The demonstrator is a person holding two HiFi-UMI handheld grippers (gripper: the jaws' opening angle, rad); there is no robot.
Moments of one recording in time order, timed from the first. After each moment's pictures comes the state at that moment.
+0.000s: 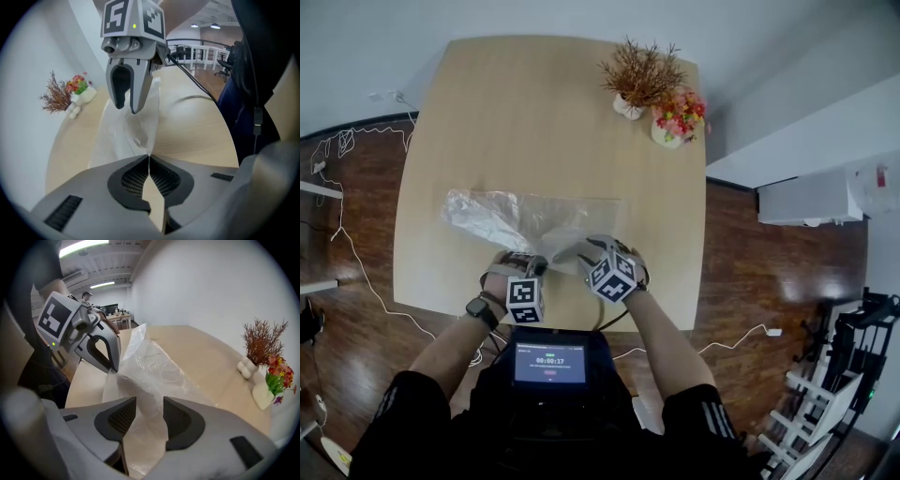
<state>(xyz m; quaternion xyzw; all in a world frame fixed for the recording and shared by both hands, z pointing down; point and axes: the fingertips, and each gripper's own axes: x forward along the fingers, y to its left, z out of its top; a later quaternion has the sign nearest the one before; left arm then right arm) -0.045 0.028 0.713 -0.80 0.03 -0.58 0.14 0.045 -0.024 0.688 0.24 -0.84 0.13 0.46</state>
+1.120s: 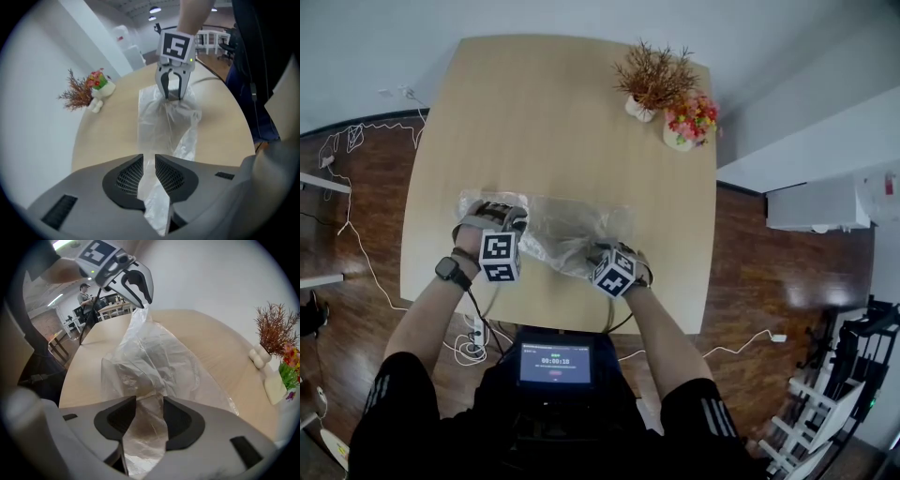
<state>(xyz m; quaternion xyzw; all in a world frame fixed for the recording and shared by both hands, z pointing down) -0.114 -0.098 0.656 -0.75 0.06 -0.62 0.21 0.049 -0.015 0.739 0.21 -0.81 0.16 0.52</state>
